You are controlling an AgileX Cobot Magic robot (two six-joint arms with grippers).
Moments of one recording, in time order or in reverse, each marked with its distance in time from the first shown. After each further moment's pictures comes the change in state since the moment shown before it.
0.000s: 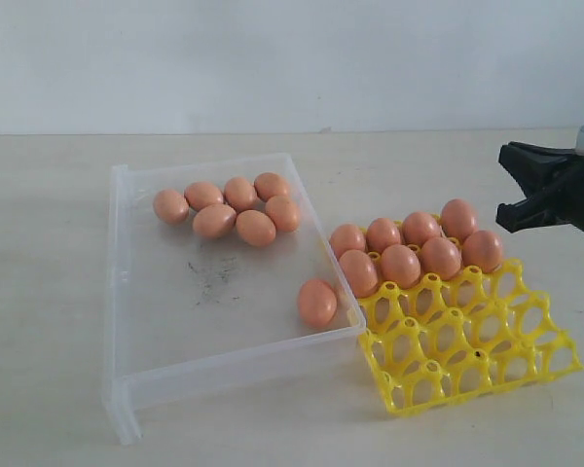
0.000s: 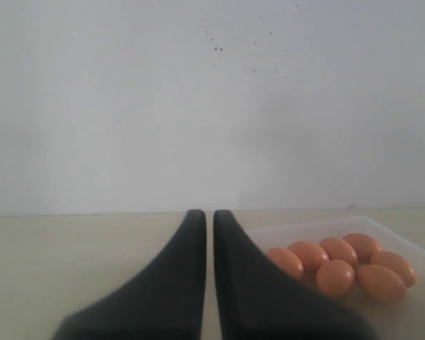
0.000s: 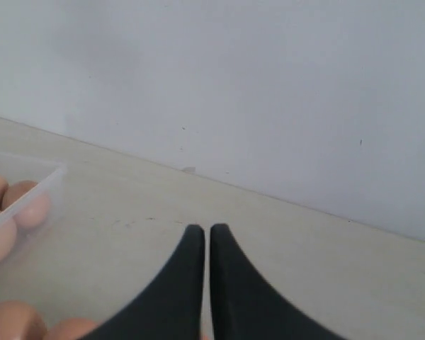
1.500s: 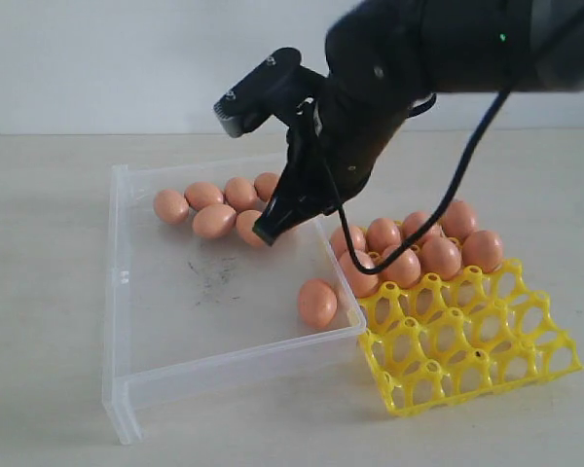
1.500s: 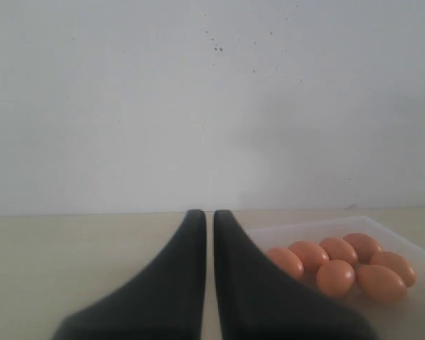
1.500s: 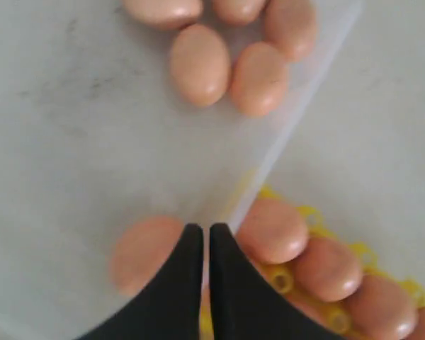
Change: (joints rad) left arm 0.000 0.000 0.000 0.000 0.000 0.000; right arm 0.871 -0.061 -0.825 0.481 1.975 -0.278
